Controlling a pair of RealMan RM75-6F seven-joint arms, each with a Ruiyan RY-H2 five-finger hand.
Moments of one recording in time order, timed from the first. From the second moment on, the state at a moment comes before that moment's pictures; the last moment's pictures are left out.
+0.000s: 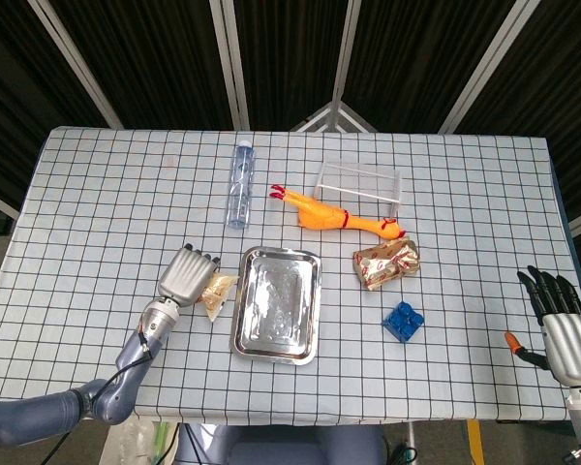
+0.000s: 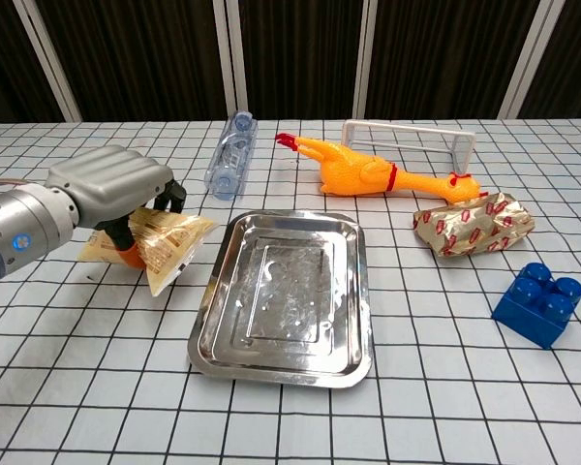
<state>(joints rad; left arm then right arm) -0.69 -1.66 -0.18 -1.42 1.18 1.03 0.77 0.10 -1.08 0.06 -1.56 -1.53 1.46 0.11</state>
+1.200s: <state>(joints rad) -0.89 -1.76 -0.20 -1.68 1.02 1.01 0.92 0.07 -1.06 0.05 -1.55 -1.54 1.51 0.16</state>
